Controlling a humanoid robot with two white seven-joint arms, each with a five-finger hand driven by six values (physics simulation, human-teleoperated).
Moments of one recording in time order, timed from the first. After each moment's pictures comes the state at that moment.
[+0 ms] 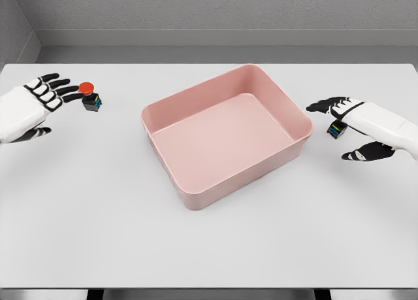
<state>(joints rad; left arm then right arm) -0.35 1.02 -0.54 -1.37 -0.79 -0.61 0.43 -0.14 -0.95 0.22 -1.75 0.17 -0.39 0.37</state>
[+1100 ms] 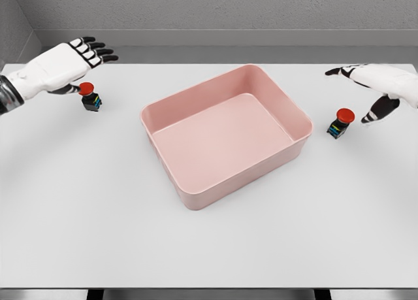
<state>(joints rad) -0.98 0.76 -1.11 -0.88 -0.76 -0.61 0.41 -0.61 -0.93 0.54 -1.66 0.29 0.11 0.61</state>
